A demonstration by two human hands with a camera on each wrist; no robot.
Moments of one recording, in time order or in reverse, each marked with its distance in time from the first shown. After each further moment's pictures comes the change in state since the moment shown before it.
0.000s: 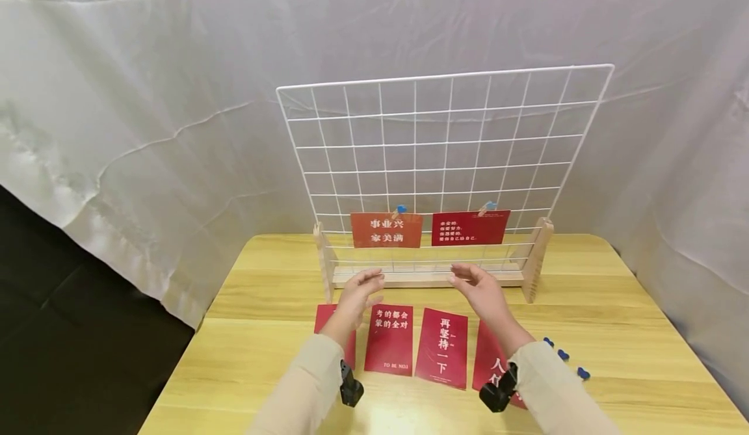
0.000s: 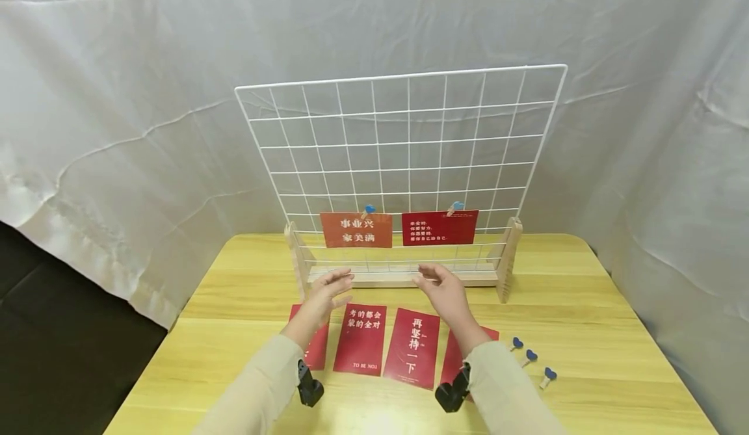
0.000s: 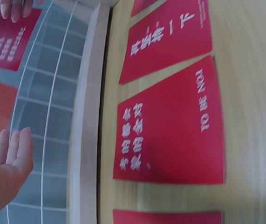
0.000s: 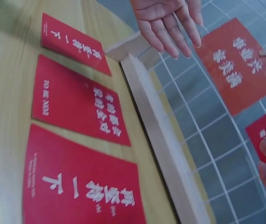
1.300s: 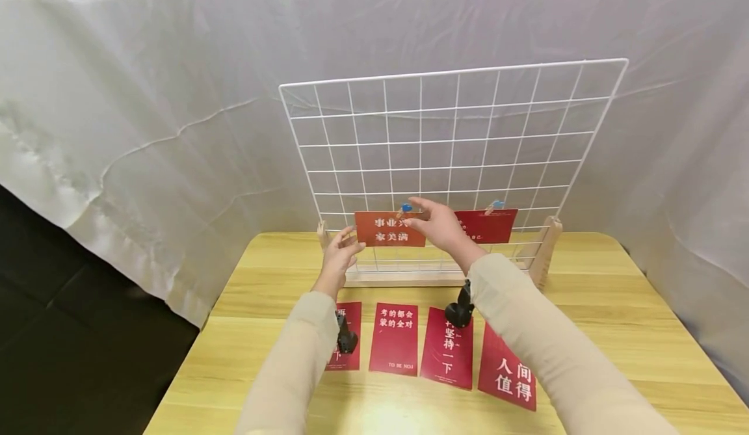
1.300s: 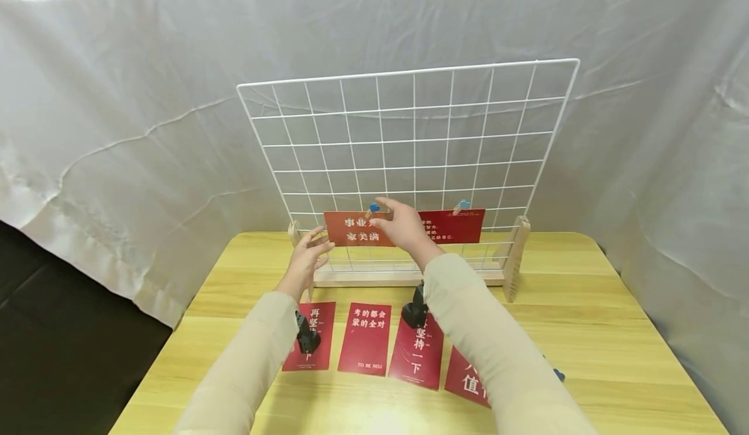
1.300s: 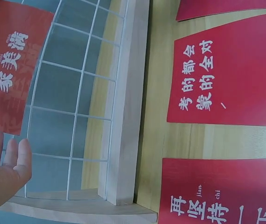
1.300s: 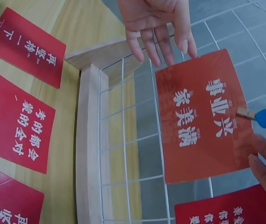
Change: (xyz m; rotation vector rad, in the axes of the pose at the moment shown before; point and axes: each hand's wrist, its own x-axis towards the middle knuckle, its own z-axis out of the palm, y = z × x) left_hand 0.055 0.043 -0.033 0.018 0.217 0.064; right_hand 0.079 -0.166 0.028 -0.183 -0.240 0.040
